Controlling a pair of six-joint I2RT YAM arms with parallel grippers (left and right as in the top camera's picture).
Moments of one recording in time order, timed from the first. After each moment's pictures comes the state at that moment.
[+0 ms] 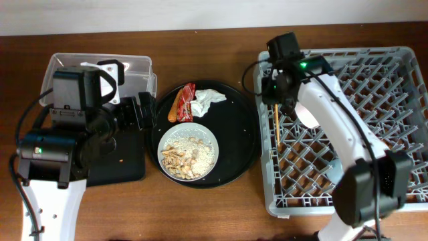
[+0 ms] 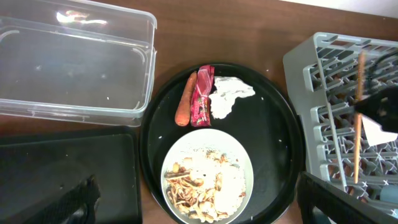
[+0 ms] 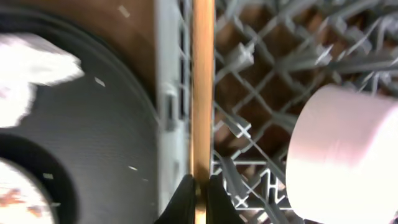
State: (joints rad) left arm -0.12 1.25 1.56 -1.15 0.11 -0.22; right arm 0.26 1.85 1.61 -1.03 0.09 0.24
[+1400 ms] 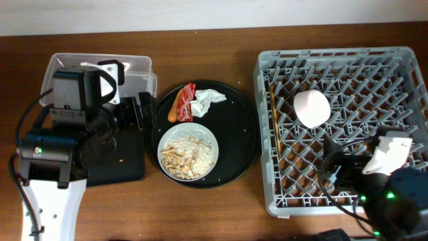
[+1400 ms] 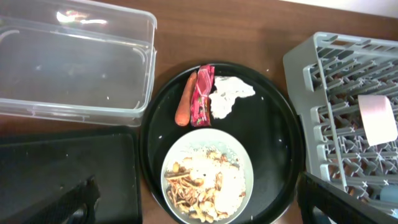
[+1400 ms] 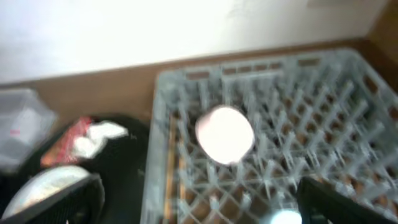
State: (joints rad) left arm -0.12 1.25 1.56 -1.15 0.11 -0.22; right arm 0.16 0.57 1.07 -0.94 0.15 0.21
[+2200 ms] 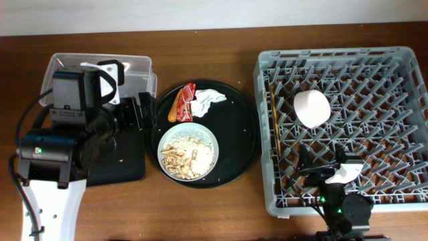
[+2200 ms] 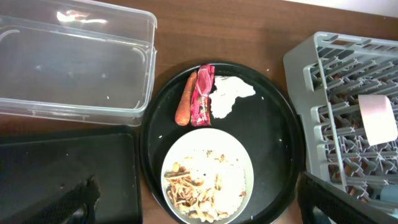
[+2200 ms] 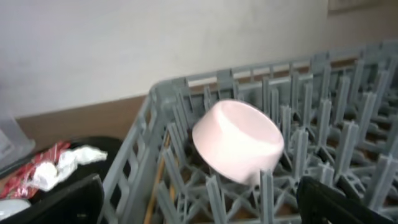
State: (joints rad) left arm -0.12 1.25 1.56 -1.15 0.11 -0.22; right arm -0.03 0.01 0.03 -0.09 -0.06 0.20
